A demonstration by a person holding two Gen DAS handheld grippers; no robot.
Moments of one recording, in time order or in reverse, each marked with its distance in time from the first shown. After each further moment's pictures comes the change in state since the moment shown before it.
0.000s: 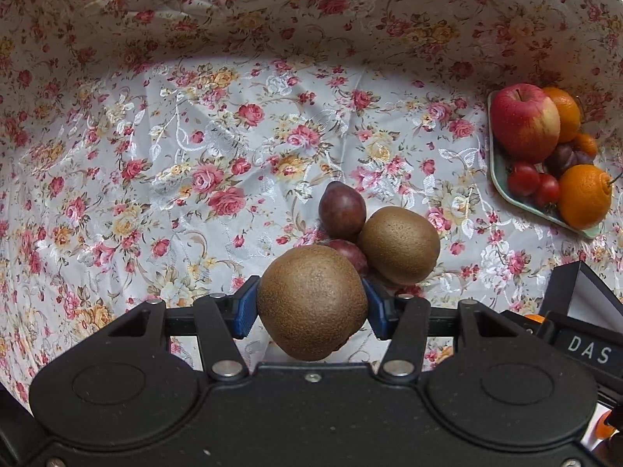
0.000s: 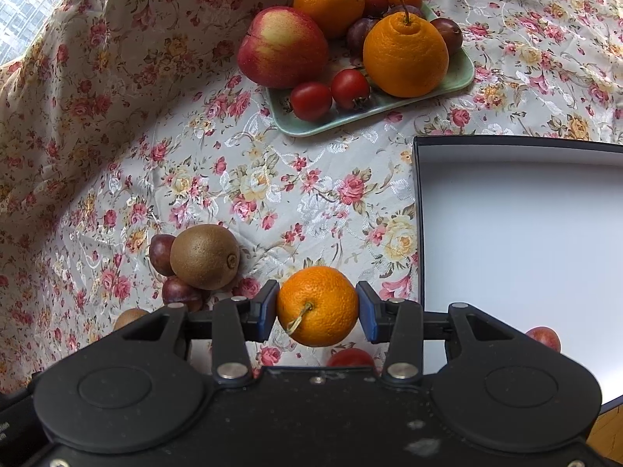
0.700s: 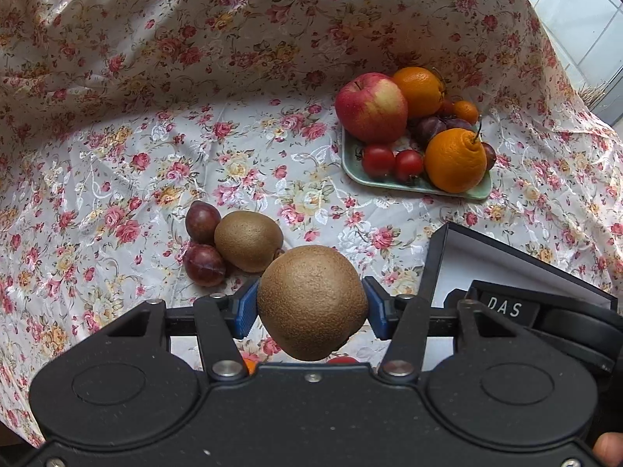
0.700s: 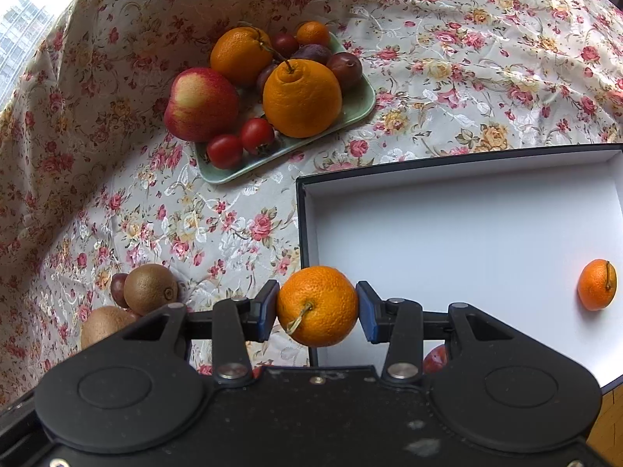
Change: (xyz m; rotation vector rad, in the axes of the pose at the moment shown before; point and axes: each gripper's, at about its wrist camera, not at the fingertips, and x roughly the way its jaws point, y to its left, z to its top) left arm -0.047 -0.092 -0.027 0.189 -0.072 -0.112; right arm -0.035 -0.075 0.006 0.106 -0.084 -0.051
